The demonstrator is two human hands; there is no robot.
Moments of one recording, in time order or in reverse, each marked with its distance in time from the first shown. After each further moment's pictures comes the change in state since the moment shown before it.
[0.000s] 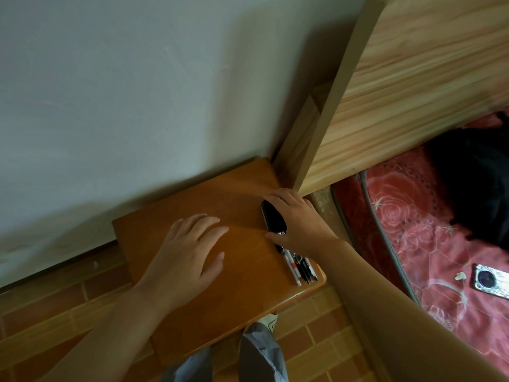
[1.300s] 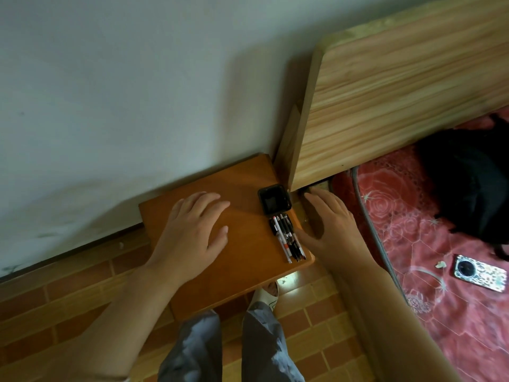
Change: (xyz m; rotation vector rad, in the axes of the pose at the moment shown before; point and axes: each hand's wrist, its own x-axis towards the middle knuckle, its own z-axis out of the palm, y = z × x) left_hand -0.032 0.072 -0.071 0.057 0.105 -0.116; right_hand -0.119 -0.023 -0.085 0.171 0.182 0.215
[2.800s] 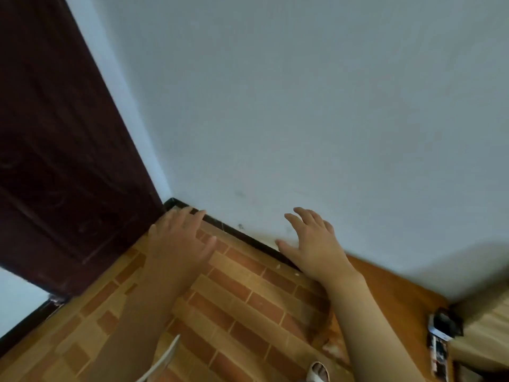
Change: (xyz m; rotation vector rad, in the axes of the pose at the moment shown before) left_hand -0.778 0.017 -0.194 0.047 0.667 -1.136; right_hand -0.427 -0.569 0.032 -0.330 -0.167 -0.997
